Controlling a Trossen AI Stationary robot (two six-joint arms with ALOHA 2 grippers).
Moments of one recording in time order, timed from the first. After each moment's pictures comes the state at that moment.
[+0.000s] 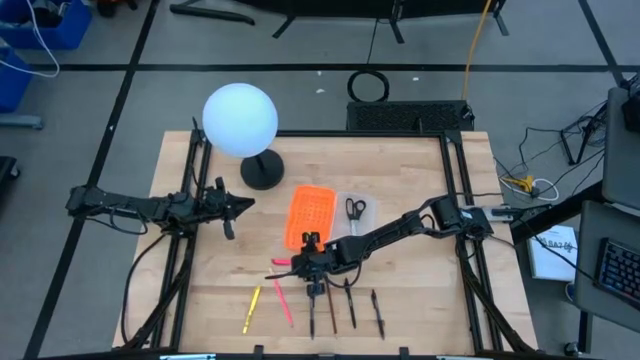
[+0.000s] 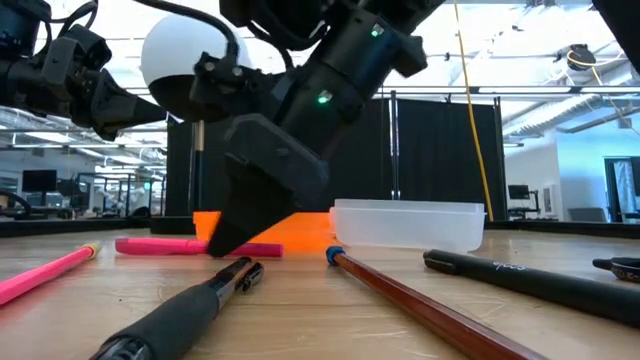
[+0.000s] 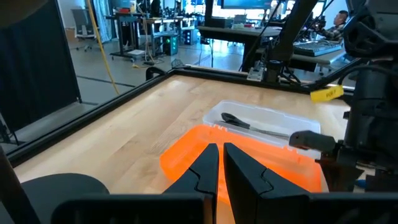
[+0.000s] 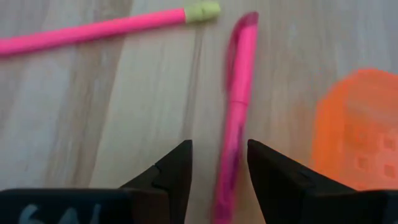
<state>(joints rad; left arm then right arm) -0.13 0.23 0.03 0.10 -0.39 -0.11 0.27 2.26 1.57 -0.25 0.20 0.07</state>
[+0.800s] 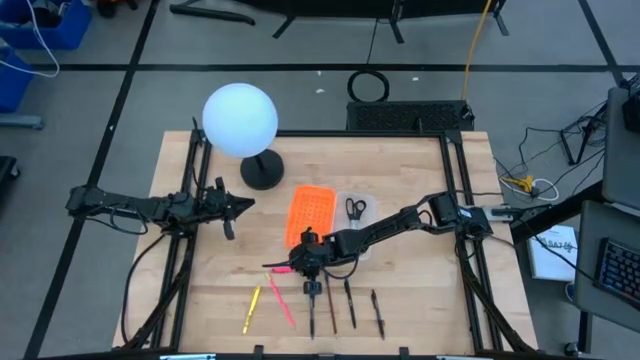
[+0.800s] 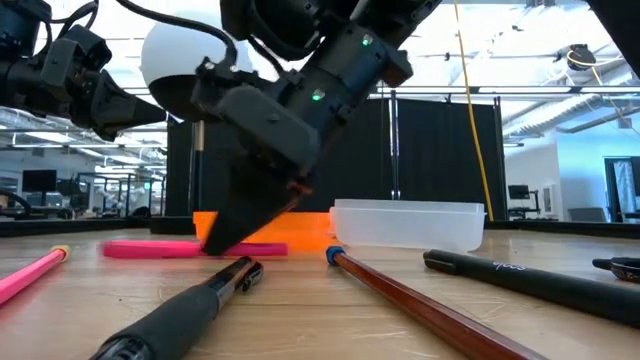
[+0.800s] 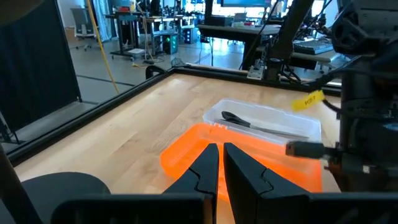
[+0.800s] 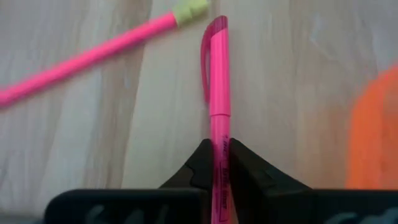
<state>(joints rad) -0.13 0.23 0.03 0.09 -0.39 -0.11 0.23 2.24 1.56 -0.24 0.02 0.17</state>
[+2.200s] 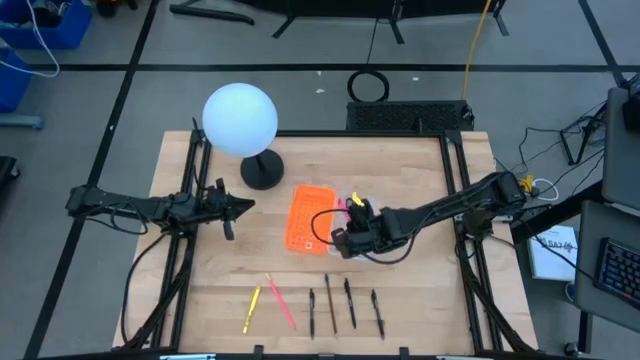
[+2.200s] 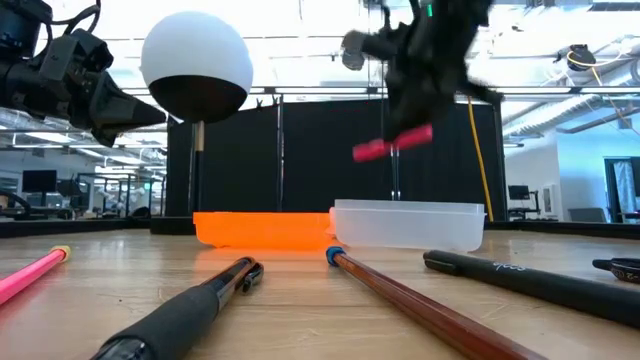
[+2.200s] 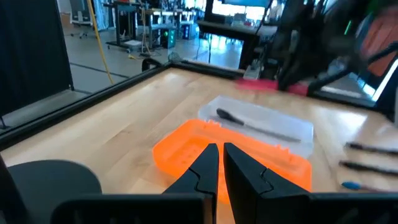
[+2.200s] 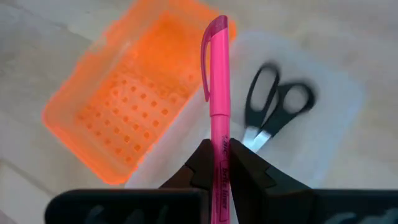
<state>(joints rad) -0.13 0.23 0.03 0.09 -0.38 -0.20 0.26 1.74 1.27 -0.81 0.57 1.35</state>
